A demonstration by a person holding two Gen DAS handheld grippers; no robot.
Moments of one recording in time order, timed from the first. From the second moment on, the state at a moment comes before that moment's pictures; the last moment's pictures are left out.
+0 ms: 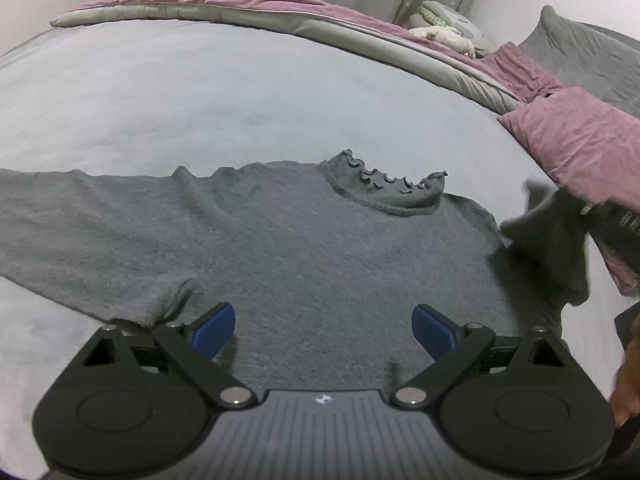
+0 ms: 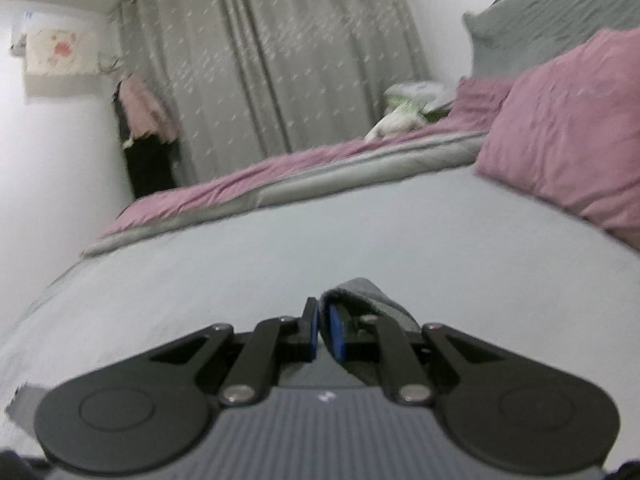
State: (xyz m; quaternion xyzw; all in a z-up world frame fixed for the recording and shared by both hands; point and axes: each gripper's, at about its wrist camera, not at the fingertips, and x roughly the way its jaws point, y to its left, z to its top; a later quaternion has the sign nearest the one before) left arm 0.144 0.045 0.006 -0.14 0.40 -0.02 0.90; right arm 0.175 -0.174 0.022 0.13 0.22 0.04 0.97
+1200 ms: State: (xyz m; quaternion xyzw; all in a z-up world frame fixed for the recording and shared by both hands) left arm 0.154 0.045 0.004 -0.11 0.38 -0.04 0.92; right arm 0.168 -0.148 0.000 0.13 0.37 0.12 0.91
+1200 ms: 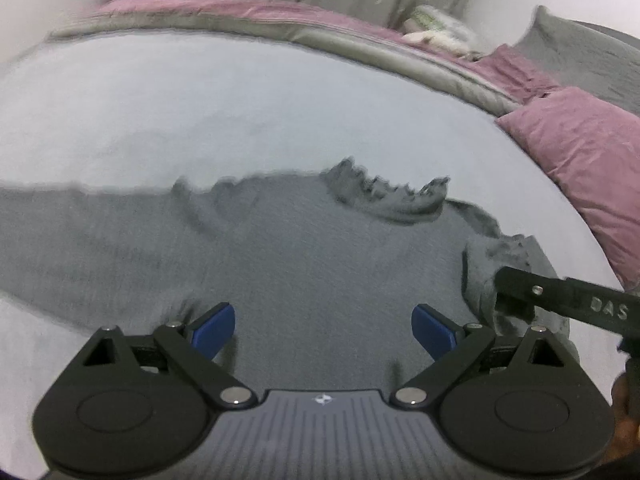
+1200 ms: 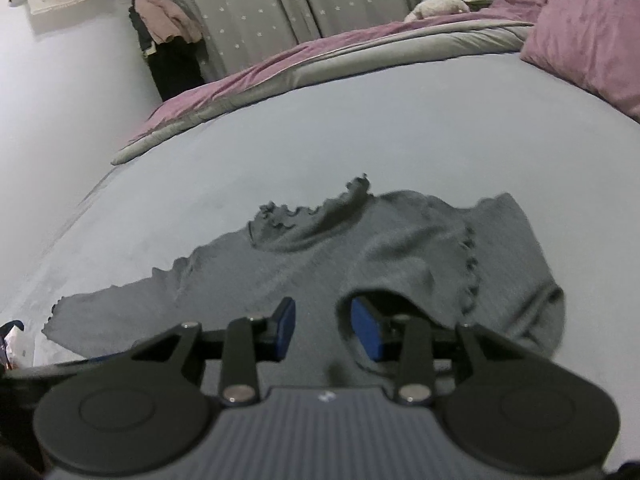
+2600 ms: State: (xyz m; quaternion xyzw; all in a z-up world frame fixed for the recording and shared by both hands) left arm 0.315 0.085 -0.052 -0.12 0.31 -0.15 0.93; right arm 0.312 -0.175 -0.063 0.00 0.30 0.20 0.93
